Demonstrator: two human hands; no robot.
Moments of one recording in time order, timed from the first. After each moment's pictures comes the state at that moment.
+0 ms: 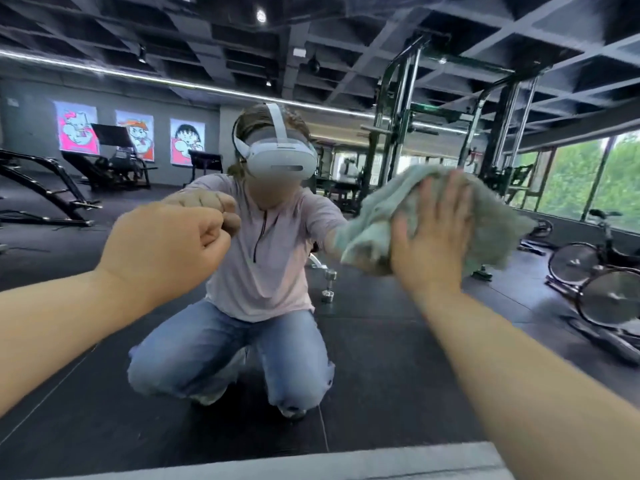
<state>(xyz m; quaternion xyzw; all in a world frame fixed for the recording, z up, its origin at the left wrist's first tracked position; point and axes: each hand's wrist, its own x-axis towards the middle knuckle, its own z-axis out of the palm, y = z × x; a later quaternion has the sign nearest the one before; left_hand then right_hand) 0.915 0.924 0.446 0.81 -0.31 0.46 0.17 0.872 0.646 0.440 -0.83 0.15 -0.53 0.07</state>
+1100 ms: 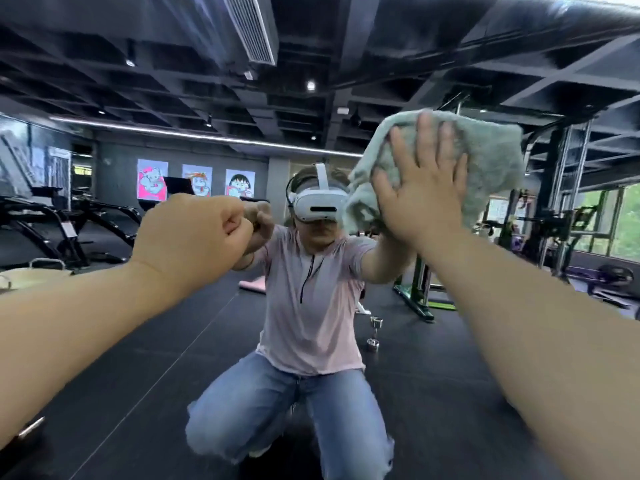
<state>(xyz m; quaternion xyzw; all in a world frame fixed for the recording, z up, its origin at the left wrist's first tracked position) 0.918 1.002 0.527 0.78 -0.24 0.55 0.19 0.906 0.740 0.585 -0.84 0.06 -0.55 0.01</state>
